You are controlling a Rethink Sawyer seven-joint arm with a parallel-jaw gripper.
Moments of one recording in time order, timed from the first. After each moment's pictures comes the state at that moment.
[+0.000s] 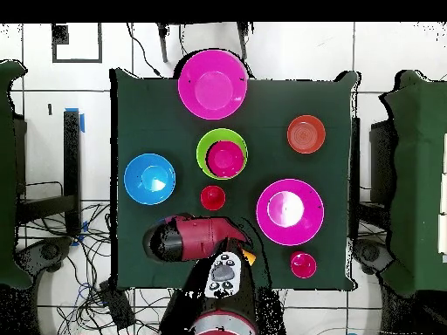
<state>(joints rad) 0.01 -0.65 -0.11 1.92 -0.18 0.32 1.86</state>
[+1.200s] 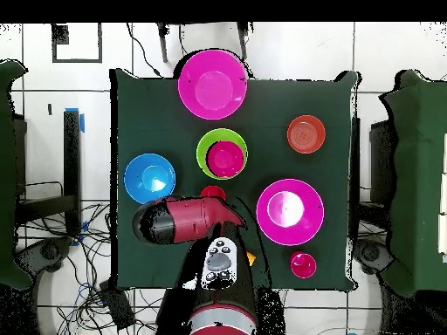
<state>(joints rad) 0.00 -0.67 -0.05 1.82 -0.18 0.37 1.86</state>
